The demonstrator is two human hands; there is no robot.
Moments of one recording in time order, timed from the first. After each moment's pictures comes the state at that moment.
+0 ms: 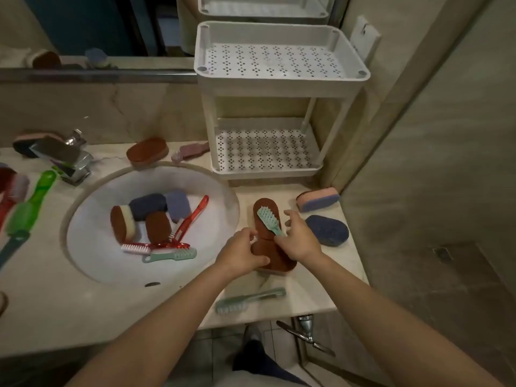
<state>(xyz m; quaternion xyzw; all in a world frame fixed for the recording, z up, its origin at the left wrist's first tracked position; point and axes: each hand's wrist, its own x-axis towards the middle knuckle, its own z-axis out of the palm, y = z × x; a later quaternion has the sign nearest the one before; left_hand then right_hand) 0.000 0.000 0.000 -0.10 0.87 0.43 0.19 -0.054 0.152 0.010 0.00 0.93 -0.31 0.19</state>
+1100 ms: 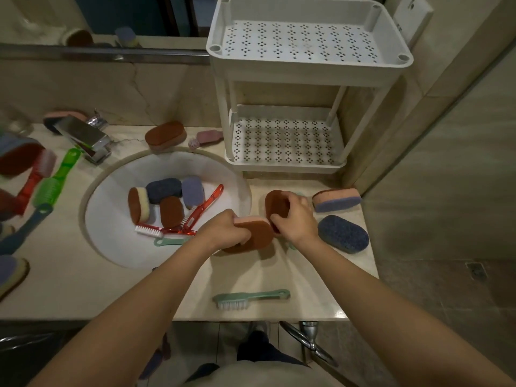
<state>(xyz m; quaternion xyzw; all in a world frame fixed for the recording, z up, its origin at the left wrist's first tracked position) -0.031 -0.051 0.028 -0.20 0.86 0.37 0.29 -0.093 0.126 -0.001 -0.05 0.94 -0.32 0.14</state>
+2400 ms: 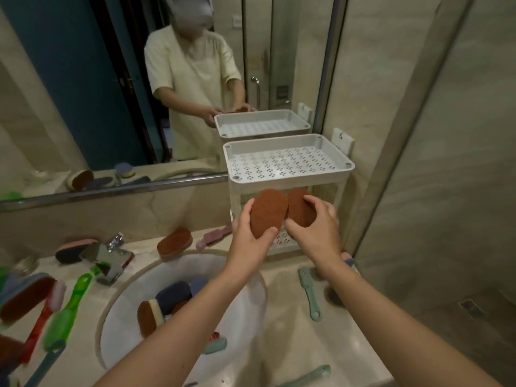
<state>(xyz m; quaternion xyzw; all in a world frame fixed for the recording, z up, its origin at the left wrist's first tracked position) -0.059 -0.067 0.164 0.00 0.78 0.62 -0.10 -0.083 0.084 0.175 0.03 0.85 -0.49 -0.16</state>
